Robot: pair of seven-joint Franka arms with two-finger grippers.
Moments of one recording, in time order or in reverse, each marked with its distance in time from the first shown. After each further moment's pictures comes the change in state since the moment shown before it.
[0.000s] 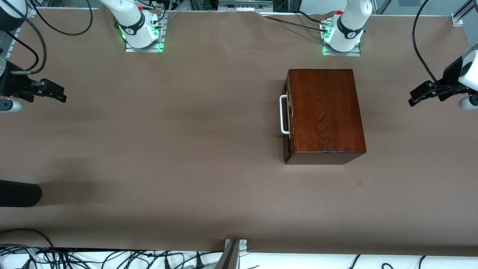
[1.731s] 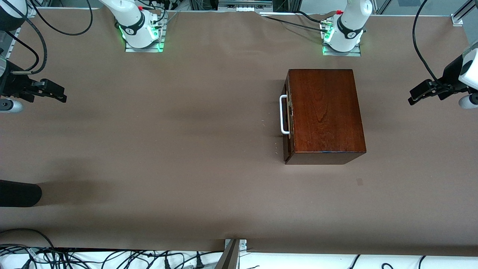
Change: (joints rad) left arm 0.000 0.000 -0.003 0.010 -0.001 -0.013 -0.002; right arm 0.001 0.000 0.000 0.000 0.000 0.000 0.000
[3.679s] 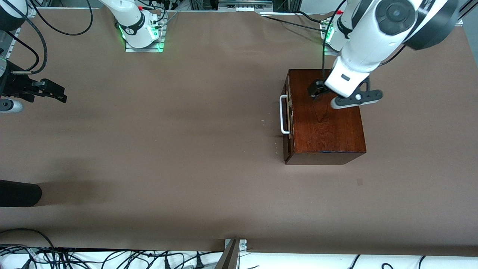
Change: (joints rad) left arm -0.031 0.175 -0.472 0.048 -0.012 0.008 -0.460; right arm 0.001 0.000 0.000 0.001 0.000 0.000 0.000
